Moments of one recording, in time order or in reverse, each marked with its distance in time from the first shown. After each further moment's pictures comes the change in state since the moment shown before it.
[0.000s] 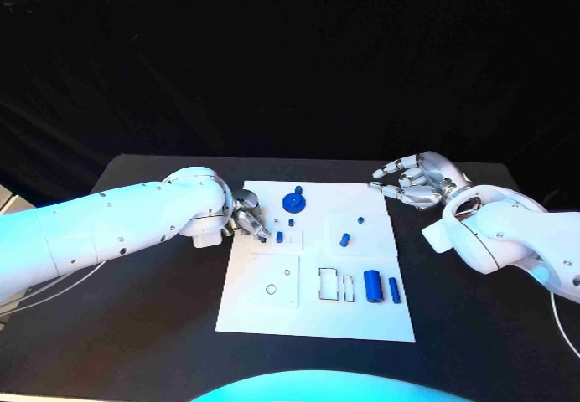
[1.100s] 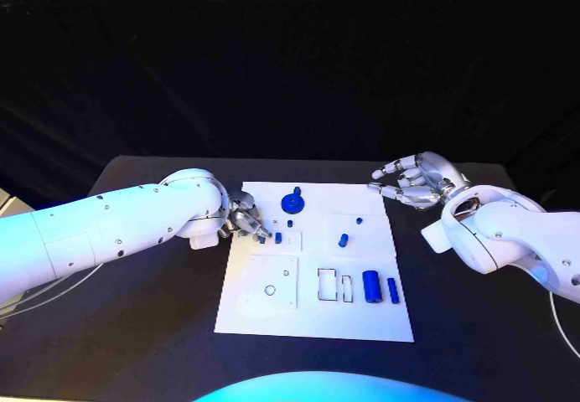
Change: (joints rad) left arm -0.005 -0.001 0.001 -0.014 -0.007 0.005 0.003; left_hand -0.125 -0.012 -0.176 0.019 -0.015 0.030 -0.023 -0.009 -0.037 -0.002 -0.006 0.000 -0.006 0.000 -0.008 0.000 0.000 0.000 0.007 -0.007 0.000 -0.004; right arm 0.000 -0.004 0.000 0.002 0.000 -0.001 0.000; right_hand 0.000 0.000 -0.003 0.003 0.000 0.000 0.000 0.000 -0.001 0.000 0.000 0.000 0.000 0.000 0.000 -0.004 0.000 0.000 0.000 0.000 0.000 0.000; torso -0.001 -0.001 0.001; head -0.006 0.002
